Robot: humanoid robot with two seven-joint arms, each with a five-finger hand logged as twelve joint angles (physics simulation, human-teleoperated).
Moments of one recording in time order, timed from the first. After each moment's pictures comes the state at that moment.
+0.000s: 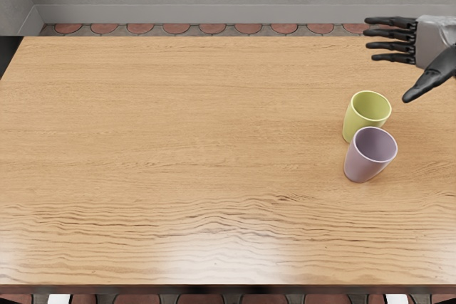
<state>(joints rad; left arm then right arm) 0.00 0.00 -0.07 -0.23 -0.25 0.12 0.12 1.12 -1.09 0.31 1.27 -0.03 0.61 -0.20</state>
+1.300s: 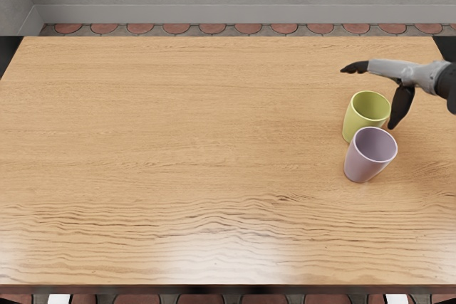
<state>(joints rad) 0.00 0.00 -0.07 -0.23 -0.25 0.12 0.12 1.07 -0.84 0.24 1.20 -1.29 0.26 0.03</state>
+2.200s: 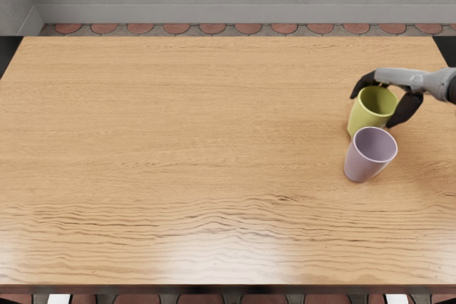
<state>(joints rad) 0.00 0.00 -0.07 -0.23 -0.25 0.12 0.12 1.07 -0.89 0.22 1.21 -1.28 0.30 0.09</state>
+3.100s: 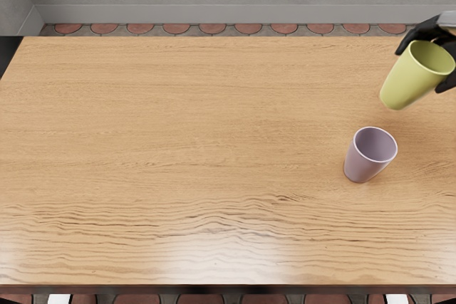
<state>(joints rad) 0.00 0.00 -0.07 -0.23 -0.25 0.12 0.12 1.18 -1.16 0.39 1.31 -1.03 0.61 0.09</state>
